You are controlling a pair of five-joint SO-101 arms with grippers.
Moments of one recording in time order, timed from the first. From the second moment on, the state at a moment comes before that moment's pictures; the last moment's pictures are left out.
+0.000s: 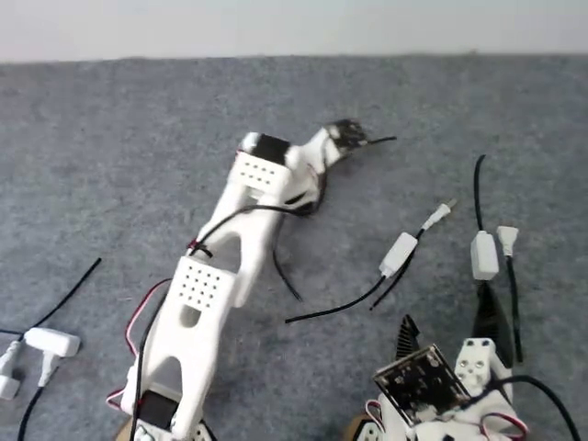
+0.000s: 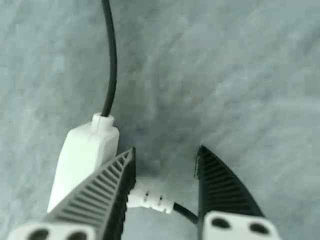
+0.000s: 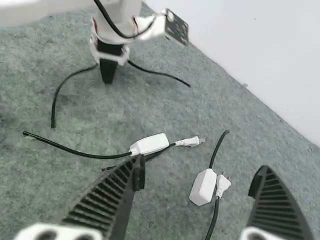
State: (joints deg) left arm 16.7 69.8 -69.4 87.1 -36.9; right arm -9.0 -101.5 37.8 100.7 32.4
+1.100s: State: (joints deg) left arm -10.9 70.4 -79.3 97.4 -47.4; right arm -9.1 -104.2 38.2 100.7 32.4
